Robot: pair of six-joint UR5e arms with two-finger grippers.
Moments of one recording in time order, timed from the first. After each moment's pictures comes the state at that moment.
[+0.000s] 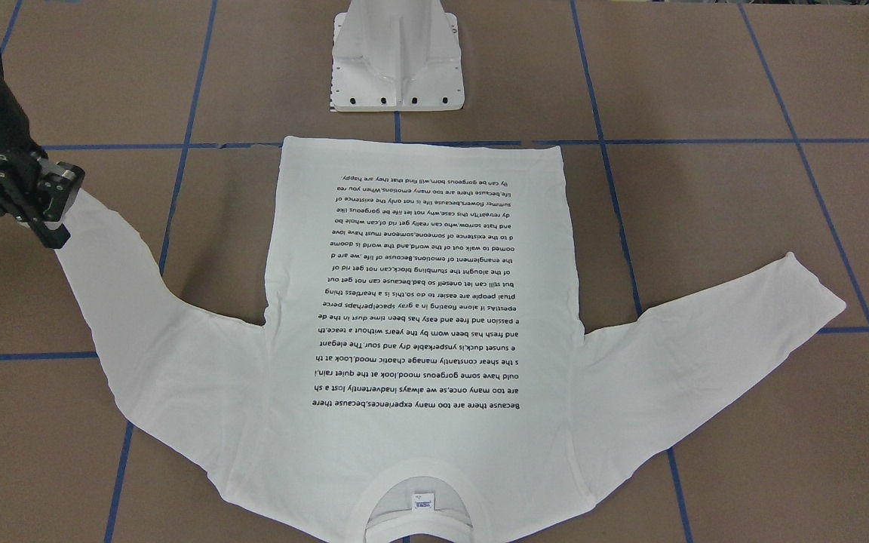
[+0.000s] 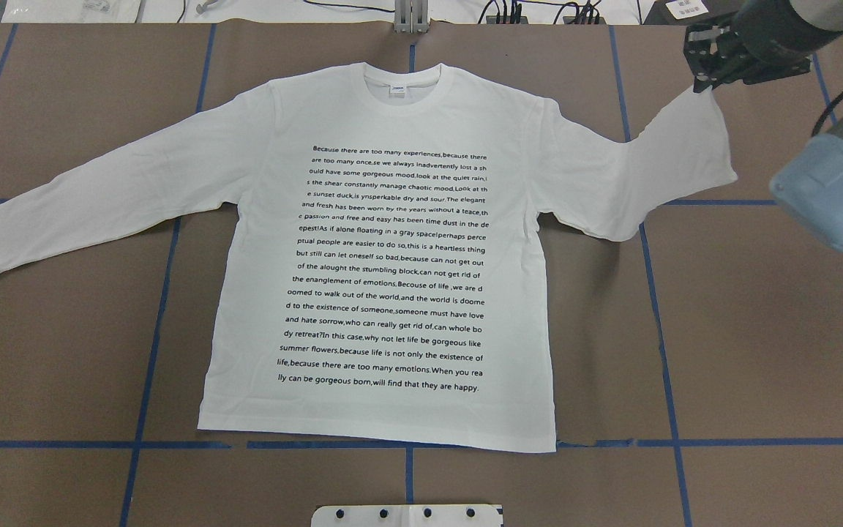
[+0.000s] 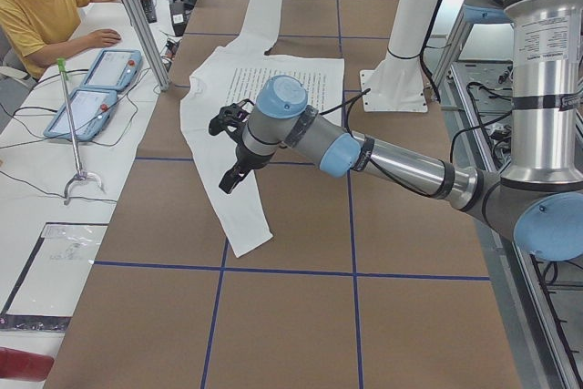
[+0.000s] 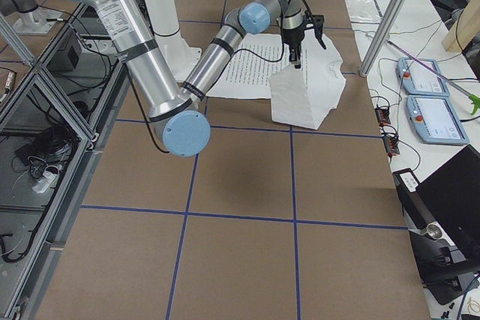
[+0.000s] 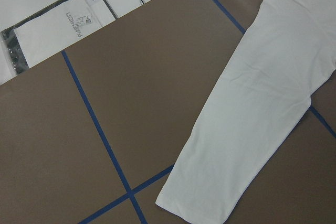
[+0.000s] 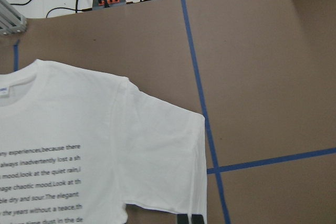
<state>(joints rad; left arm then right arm) -1.57 -1.48 -1.97 -1.85 -2.36 0.13 1.05 -0.99 2.02 -1.90 2.02 1.00</state>
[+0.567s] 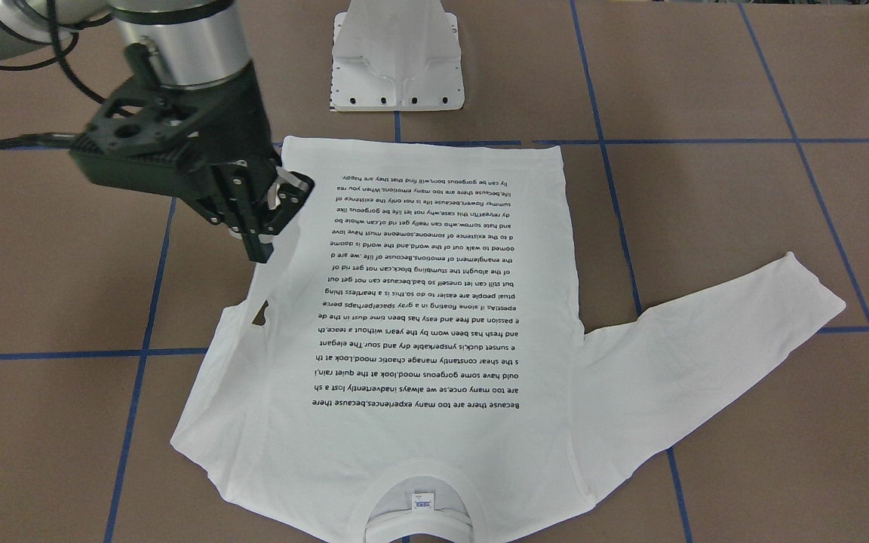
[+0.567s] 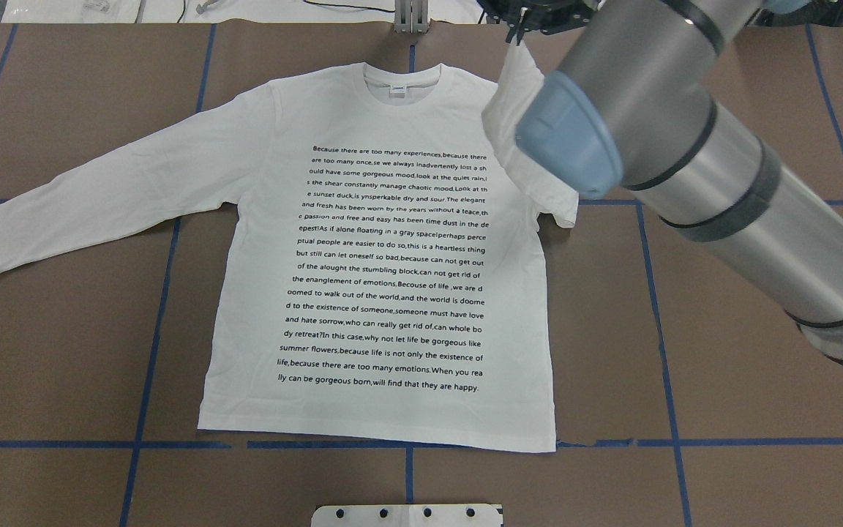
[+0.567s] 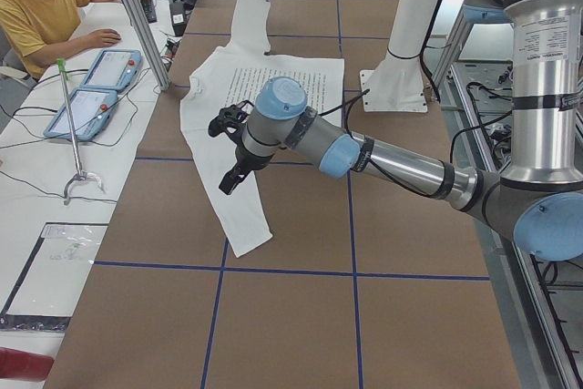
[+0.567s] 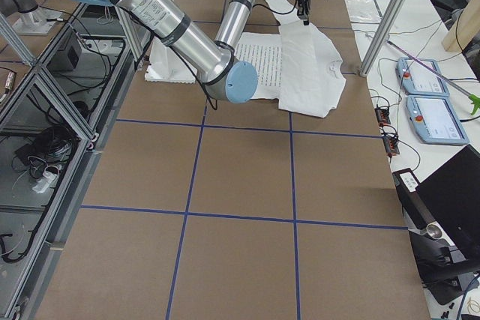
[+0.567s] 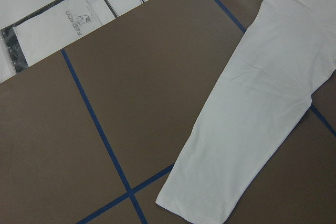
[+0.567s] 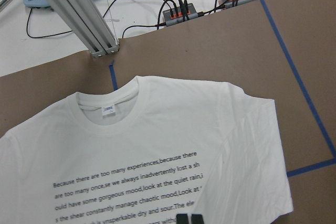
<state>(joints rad) -1.57 -1.48 -1.96 -1.85 -2.36 0.13 0.86 -0.54 1.67 -1.92 1.86 1.29</state>
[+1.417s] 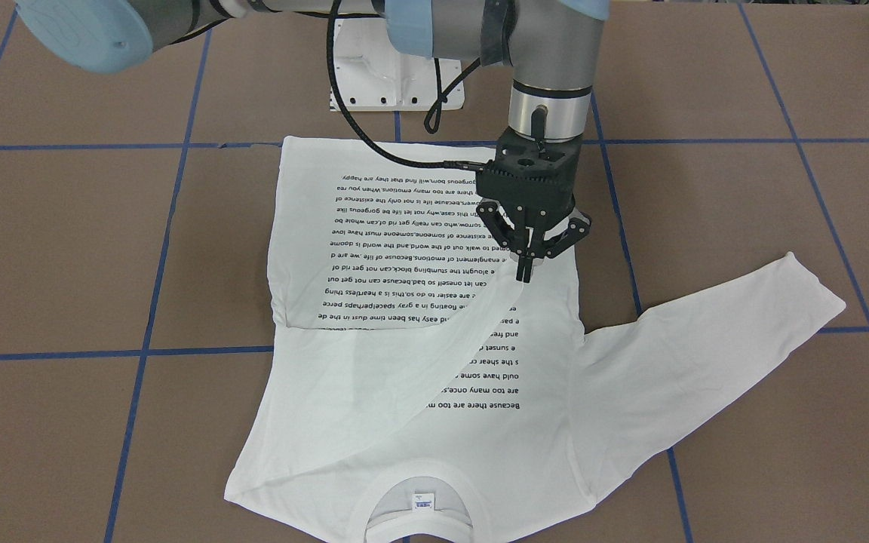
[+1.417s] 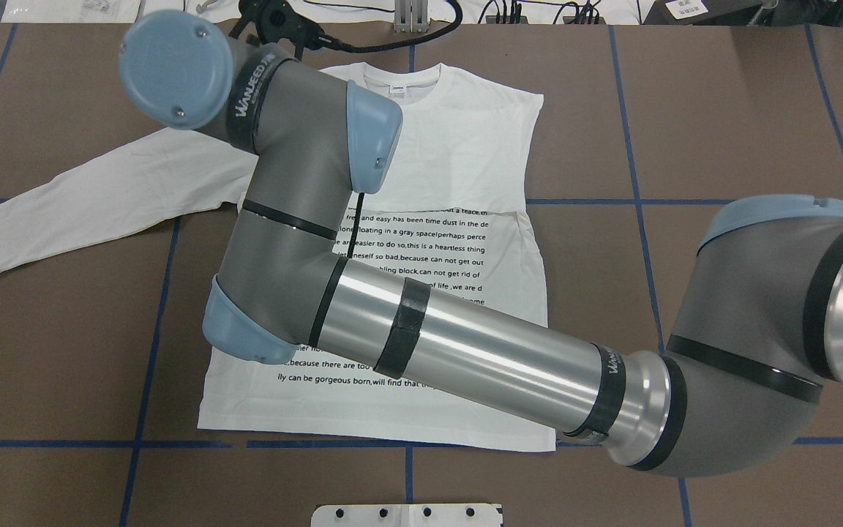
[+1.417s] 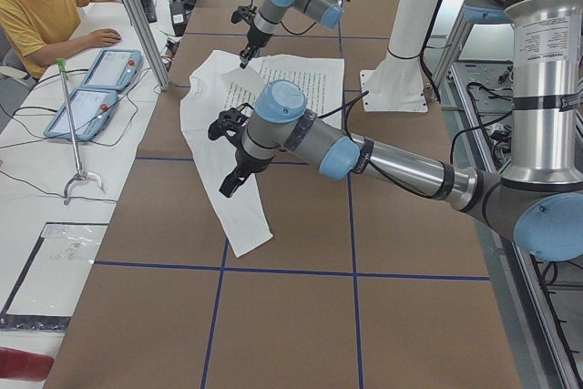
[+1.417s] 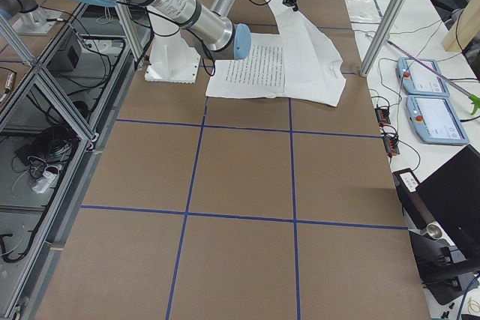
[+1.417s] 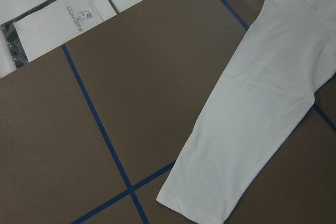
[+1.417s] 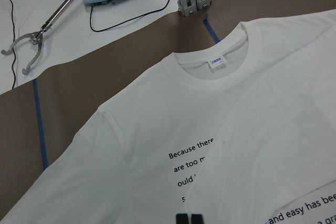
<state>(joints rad) -1.57 -1.48 -1.95 -1.85 -2.36 0.12 0.50 -0.27 1.15 -1.56 1.42 1.66</state>
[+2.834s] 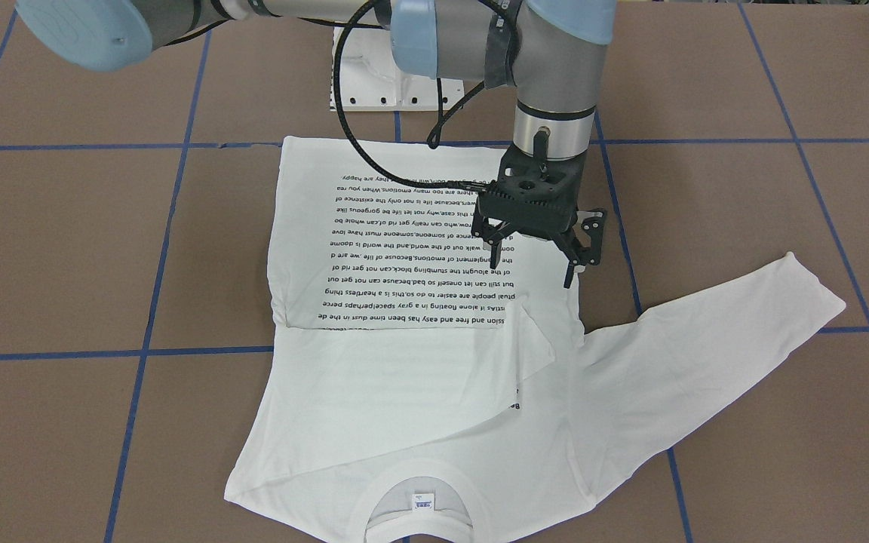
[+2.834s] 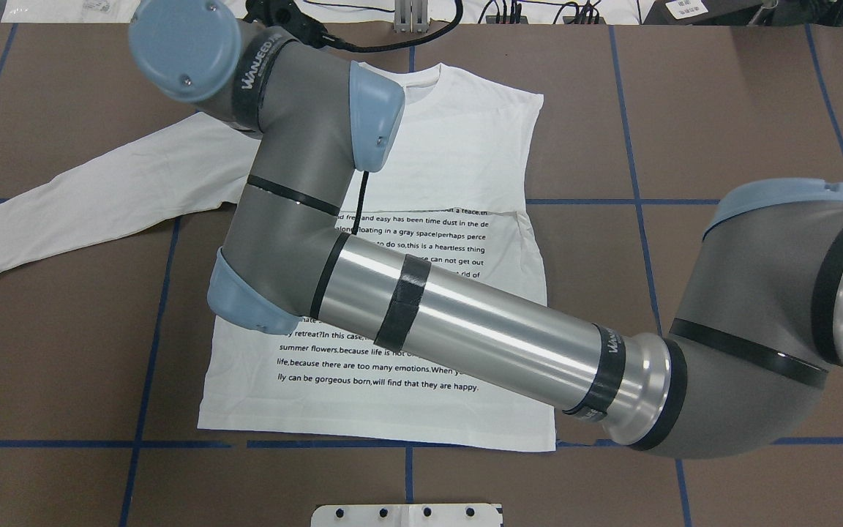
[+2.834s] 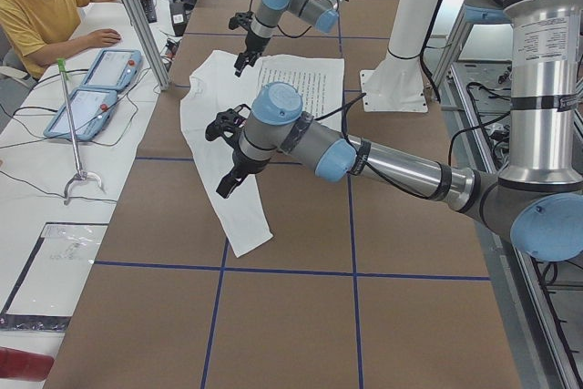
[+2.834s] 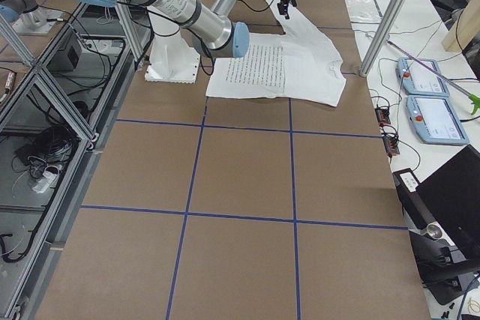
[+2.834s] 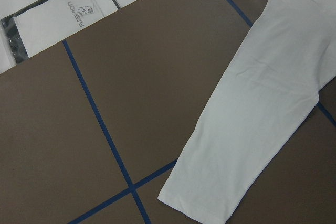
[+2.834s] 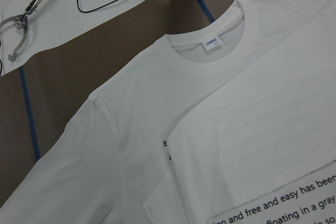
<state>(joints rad) -1.56 -1.49 -1.94 -1.91 -2.36 0.12 0.56 -0.27 1.16 -1.61 1.57 1.65</state>
